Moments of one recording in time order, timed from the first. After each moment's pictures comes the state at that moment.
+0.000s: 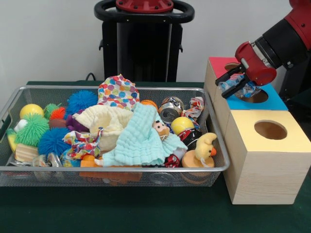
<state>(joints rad) 0.78 0.09 -1.11 1.32 0.59 0.90 3.03</state>
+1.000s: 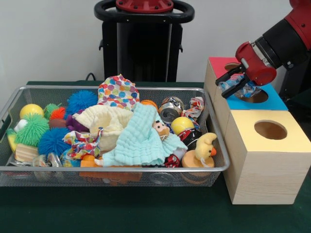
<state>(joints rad) 0.78 0.09 -1.11 1.32 0.59 0.90 3.05</state>
